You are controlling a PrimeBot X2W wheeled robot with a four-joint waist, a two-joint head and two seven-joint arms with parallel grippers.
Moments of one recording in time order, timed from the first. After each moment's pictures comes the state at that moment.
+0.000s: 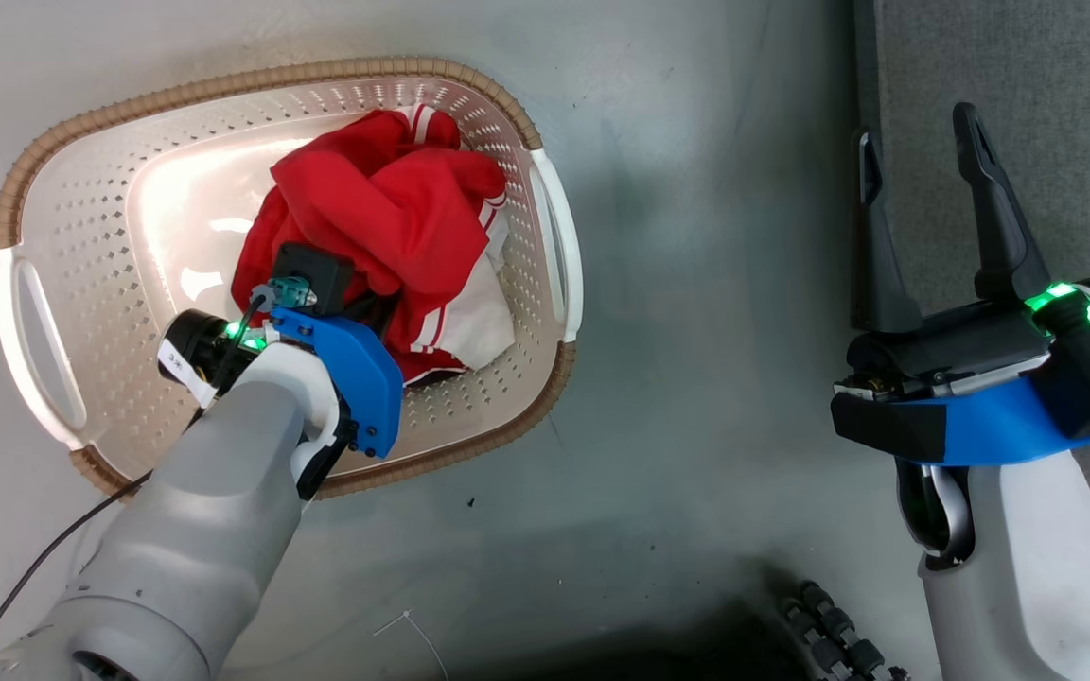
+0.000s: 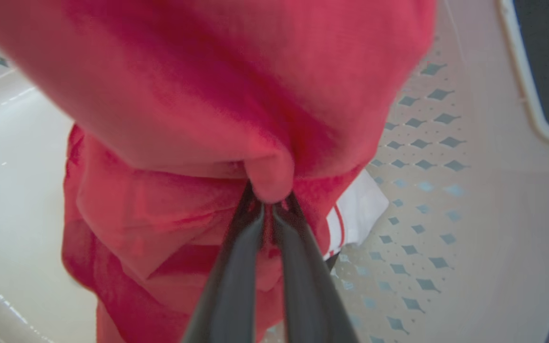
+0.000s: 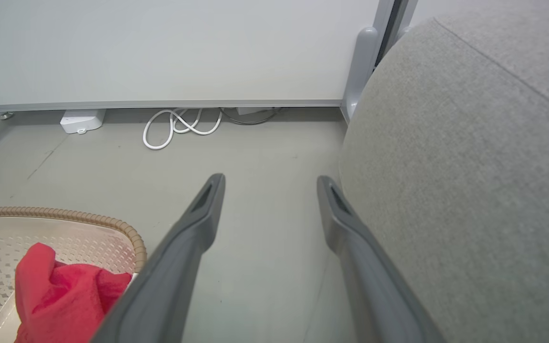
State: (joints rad) left arm -1.03 0.13 -1.05 1.18 -0.81 -0.13 -0.15; right arm -0.43 -0.05 0.06 -0.01 0.02 0.13 -0.26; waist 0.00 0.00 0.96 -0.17
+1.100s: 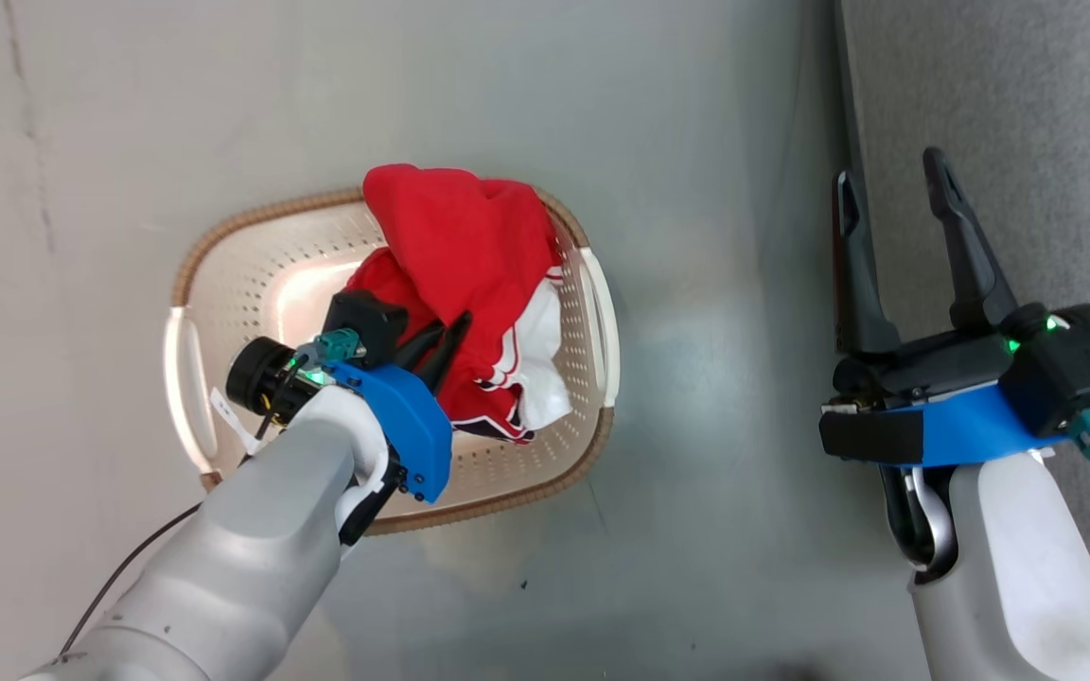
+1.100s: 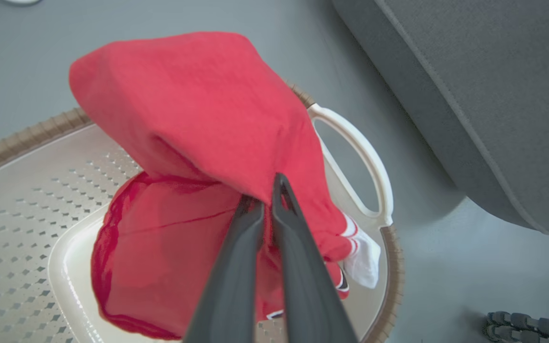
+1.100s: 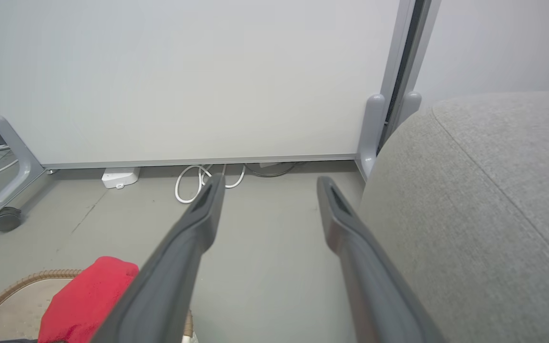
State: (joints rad) left arm -0.97 0.14 -1.17 1.04 -0.90 -0.13 -0.26; right arm -0.42 -0.05 0.05 0.09 0.04 0.13 -0.26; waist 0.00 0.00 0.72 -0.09
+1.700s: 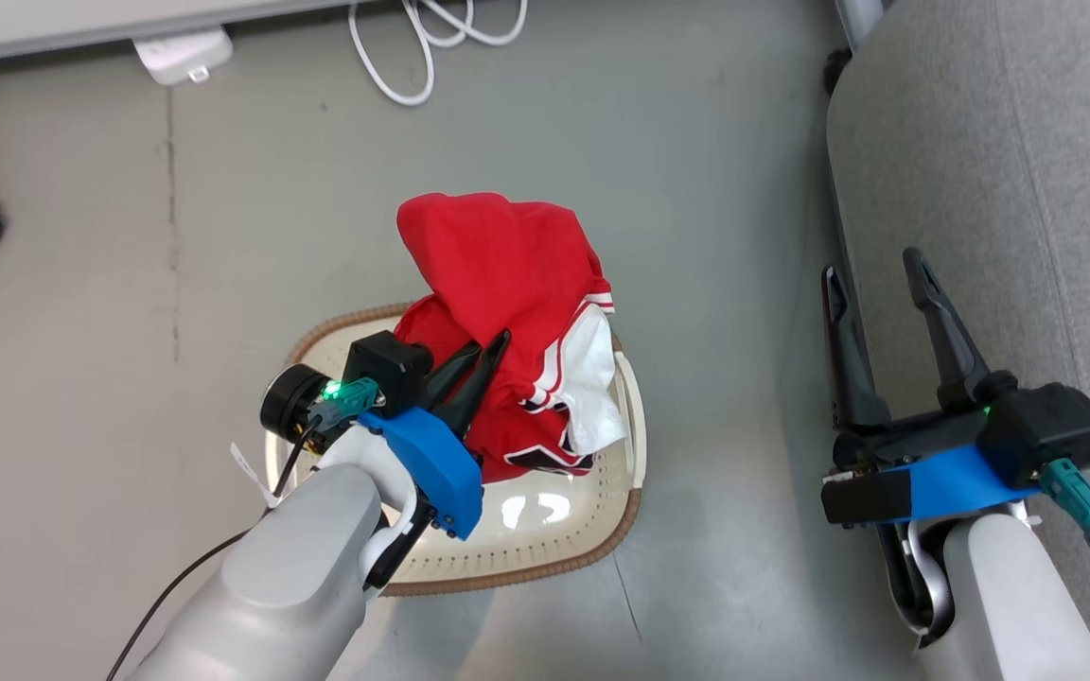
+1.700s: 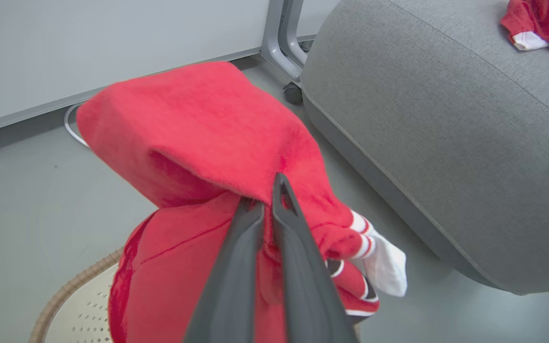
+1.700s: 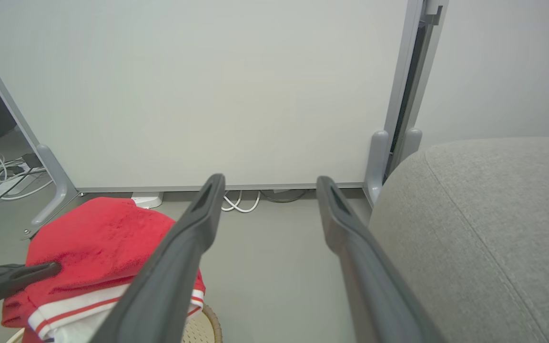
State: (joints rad) left arm -0.80 0.14 -0.90 0.81 -0.64 -0.12 -0.26; right arm -0.32 -0.07 0.06 0.16 0.05 0.13 -0.26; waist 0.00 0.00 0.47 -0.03
